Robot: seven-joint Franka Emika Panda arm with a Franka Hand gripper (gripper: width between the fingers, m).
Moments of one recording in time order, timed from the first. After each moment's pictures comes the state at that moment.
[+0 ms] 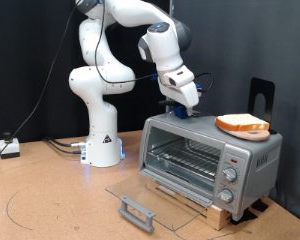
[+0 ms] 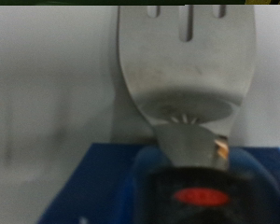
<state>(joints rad) -0.01 -0.84 0.54 -2.88 0.85 2.08 -0.86</state>
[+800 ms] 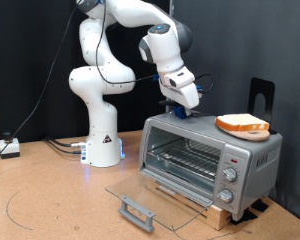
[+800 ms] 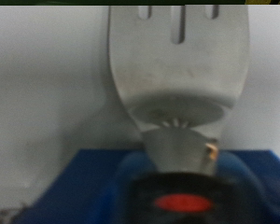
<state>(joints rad) -0.01 -0.84 0.55 -2.88 0.87 2.09 -0.86</state>
